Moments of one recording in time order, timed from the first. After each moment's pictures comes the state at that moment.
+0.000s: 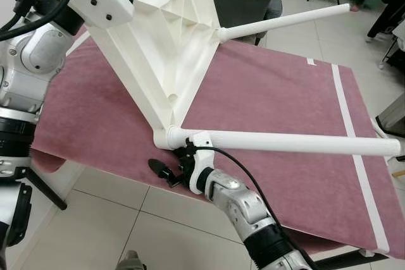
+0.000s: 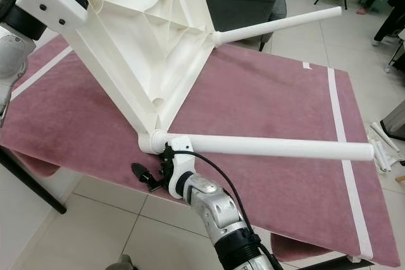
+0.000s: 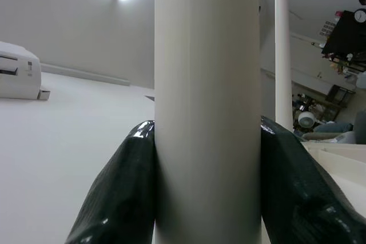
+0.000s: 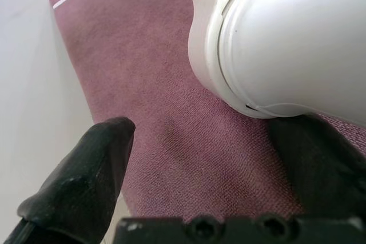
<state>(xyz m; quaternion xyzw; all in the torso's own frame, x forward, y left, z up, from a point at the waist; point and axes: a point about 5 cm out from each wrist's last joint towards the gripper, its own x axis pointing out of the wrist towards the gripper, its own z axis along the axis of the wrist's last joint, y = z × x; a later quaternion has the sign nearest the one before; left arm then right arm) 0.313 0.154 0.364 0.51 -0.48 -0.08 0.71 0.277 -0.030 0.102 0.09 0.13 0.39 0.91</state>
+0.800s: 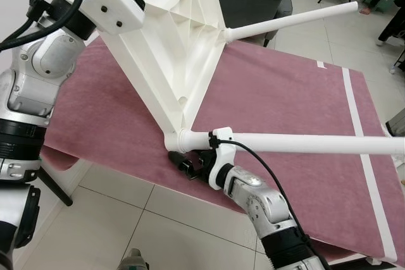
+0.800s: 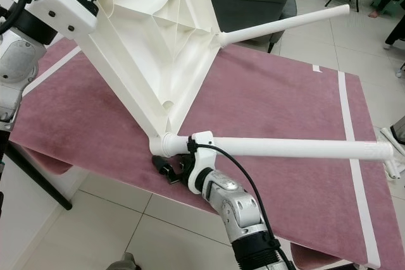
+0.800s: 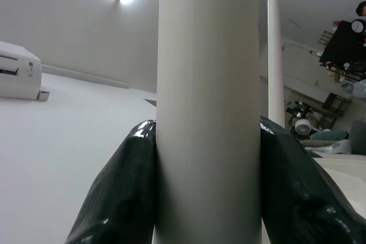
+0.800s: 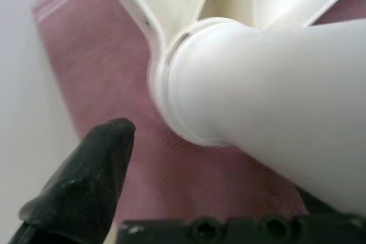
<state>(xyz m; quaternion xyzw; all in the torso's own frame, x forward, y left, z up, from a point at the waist) 0.307 0.136 0.360 0.48 -0.50 -0.11 0.71 0.270 -0.076 0.113 0.06 0.13 0.36 0.92</state>
